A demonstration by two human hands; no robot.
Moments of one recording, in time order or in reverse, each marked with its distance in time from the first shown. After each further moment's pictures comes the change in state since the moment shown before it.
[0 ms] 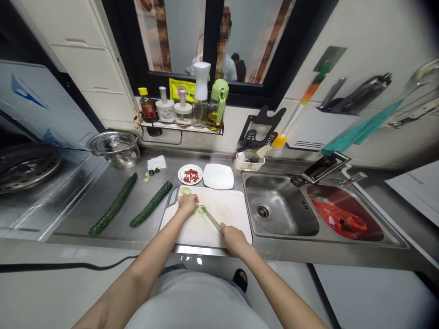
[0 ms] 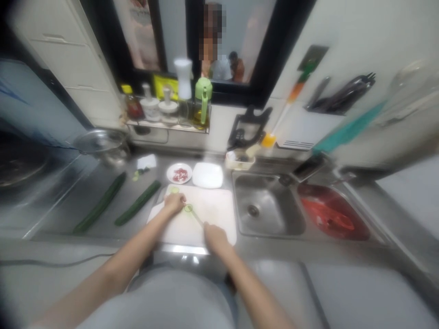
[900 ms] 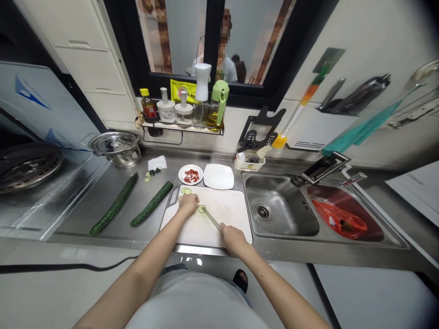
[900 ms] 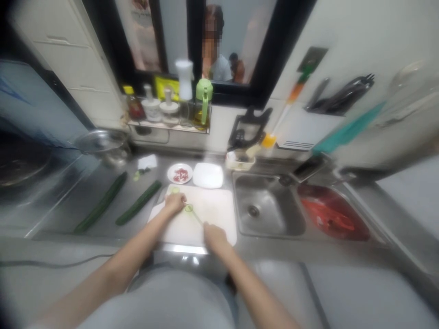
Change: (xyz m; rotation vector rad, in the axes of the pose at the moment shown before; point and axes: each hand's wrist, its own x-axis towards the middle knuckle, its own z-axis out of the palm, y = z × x) left_hand 0.001 0.000 0.001 0.001 0.008 0.002; right_hand 0.003 -0.003 0.003 -0.033 0.002 0.014
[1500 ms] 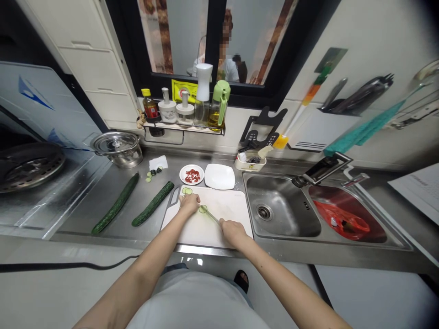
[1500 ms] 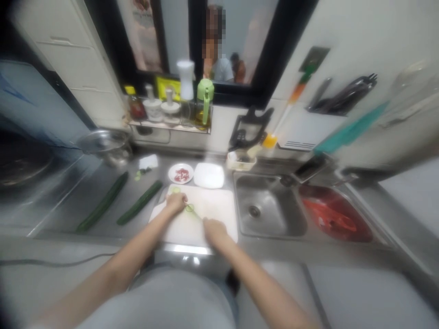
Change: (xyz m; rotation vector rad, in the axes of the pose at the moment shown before) left_hand 0.000 0.001 0.000 0.012 -0.006 -0.001; right_hand 0.012 -0.001 -0.017 -0.060 -0.021 -0.009
